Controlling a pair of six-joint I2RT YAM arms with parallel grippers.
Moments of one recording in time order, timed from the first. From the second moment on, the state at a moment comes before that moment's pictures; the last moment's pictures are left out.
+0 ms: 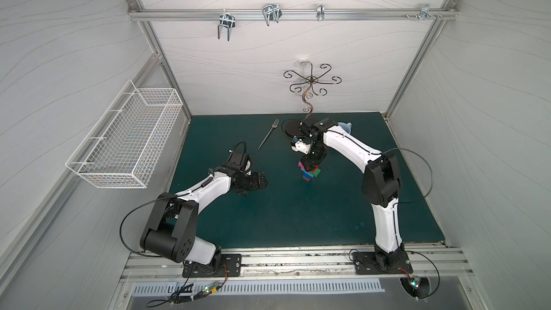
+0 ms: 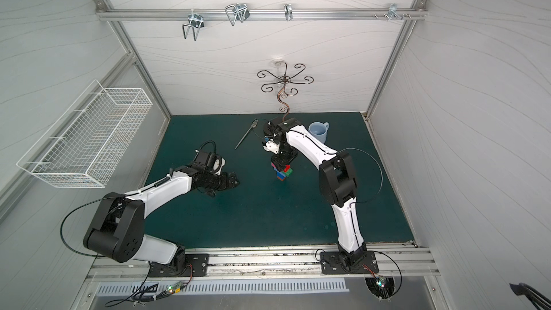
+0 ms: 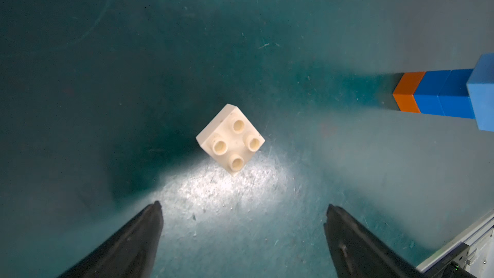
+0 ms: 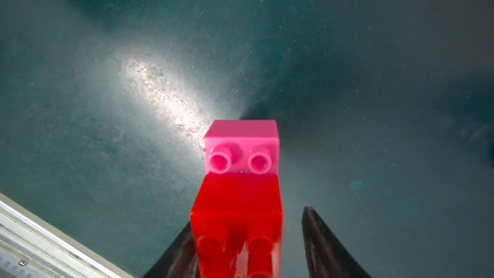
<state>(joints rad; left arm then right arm) -0.30 1.47 0.80 -0.48 0.28 -0.44 0.63 2.09 1.89 -1.27 -0.07 -0.32</state>
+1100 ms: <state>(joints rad) -0.02 1.38 0.82 -0.50 0.29 -0.47 0.92 2.14 2.10 -1.17 -0.03 -0.19</state>
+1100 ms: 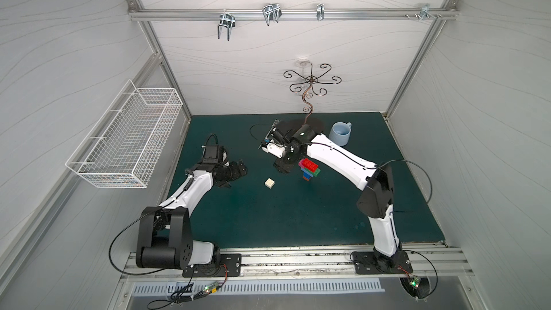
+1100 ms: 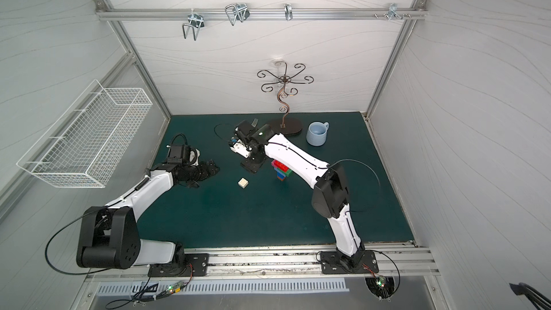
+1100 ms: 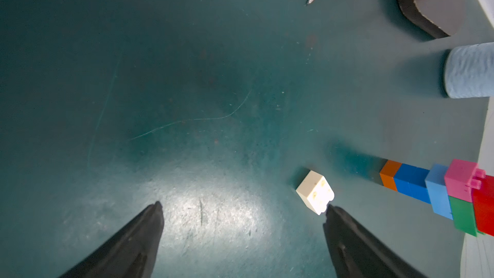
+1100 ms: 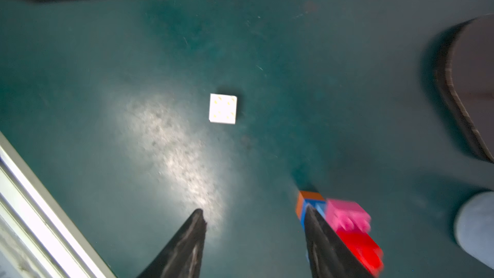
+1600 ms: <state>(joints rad) -0.02 1.37 0.67 -0.44 0.31 -0.53 0.94 2.42 2.21 -1.11 -0.07 -0.05</state>
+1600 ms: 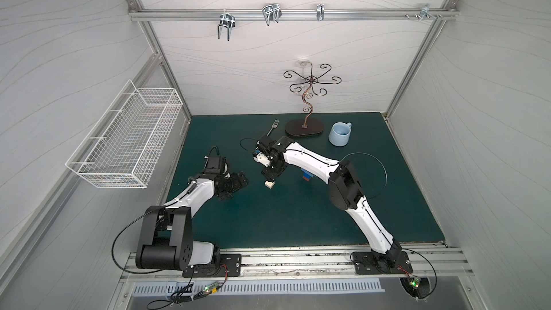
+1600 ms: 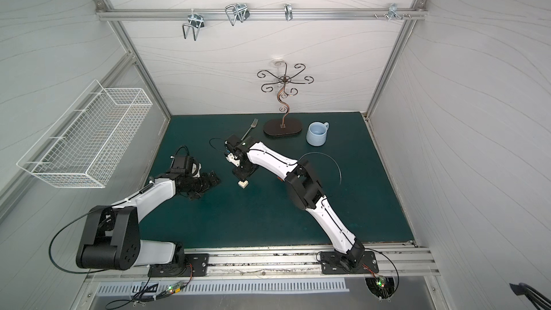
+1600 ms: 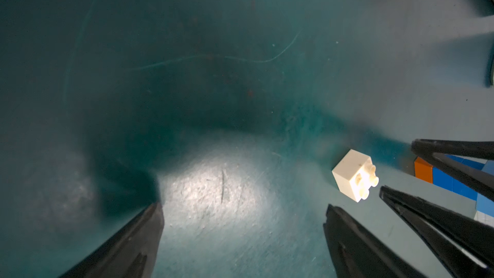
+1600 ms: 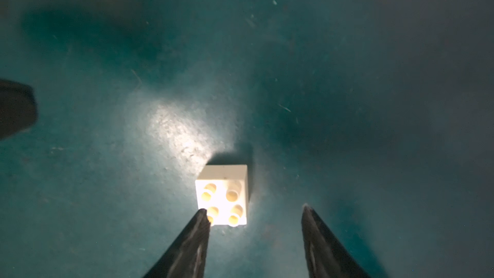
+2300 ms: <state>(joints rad) -0.02 1.36 0.66 -0.42 0.31 -0.54 0.98 2.45 2.21 -1.09 -0.09 -0.04</state>
